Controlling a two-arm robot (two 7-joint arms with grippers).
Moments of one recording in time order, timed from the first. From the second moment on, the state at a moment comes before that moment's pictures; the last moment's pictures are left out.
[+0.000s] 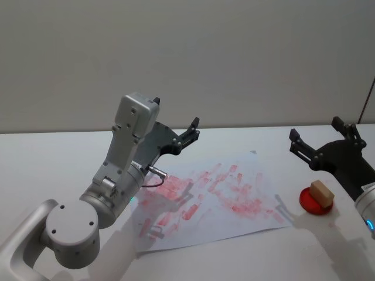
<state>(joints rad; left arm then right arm) -0.24 0.38 0.45 -1.63 -0.20 0.01 -0.01 -0.01 0.34 -0.23 -1.77 0.29 0.03 0.07</state>
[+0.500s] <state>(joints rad) -0.24 0.38 0.45 -1.63 -0.20 0.01 -0.01 -0.02 0.34 -0.22 -1.77 0.29 0.03 0.07</state>
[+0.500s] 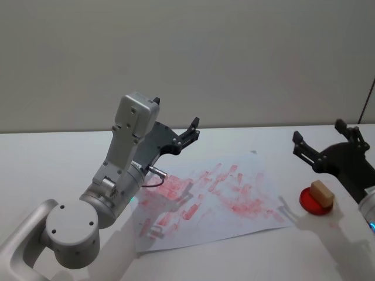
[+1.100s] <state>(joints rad) -0.24 0.38 0.45 -1.63 -0.20 0.01 -0.01 -0.21 0.46 -0.15 -1.84 0.41 0.08 -0.03</state>
